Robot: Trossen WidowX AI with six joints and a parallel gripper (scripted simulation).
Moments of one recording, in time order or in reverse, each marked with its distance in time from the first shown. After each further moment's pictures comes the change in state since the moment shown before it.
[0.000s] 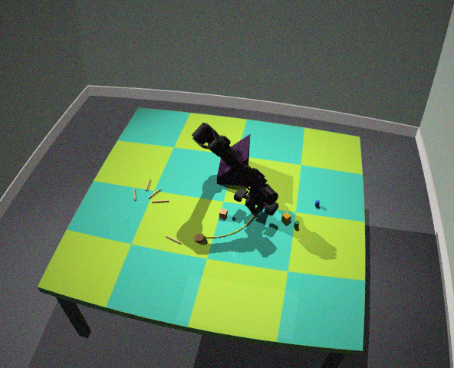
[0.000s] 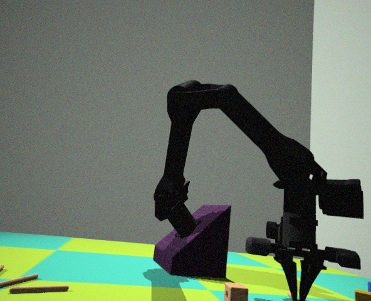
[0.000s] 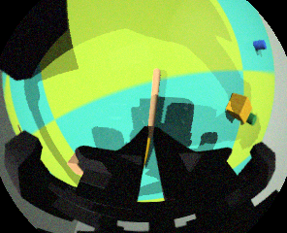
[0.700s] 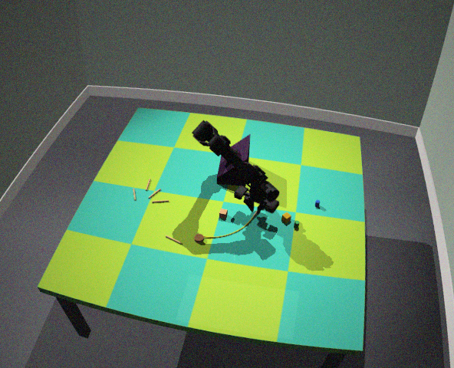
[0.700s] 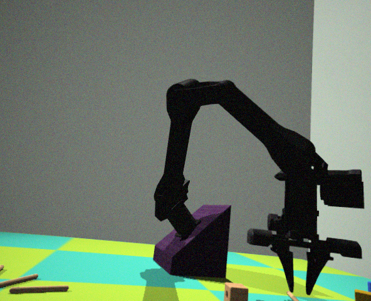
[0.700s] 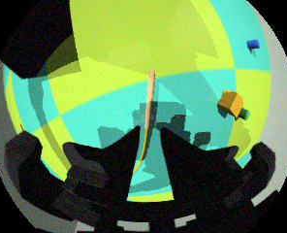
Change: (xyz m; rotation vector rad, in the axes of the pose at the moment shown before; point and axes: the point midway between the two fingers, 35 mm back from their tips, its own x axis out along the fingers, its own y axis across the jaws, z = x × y) arm -0.017 -0.002 -0.002 0.002 0.002 -0.006
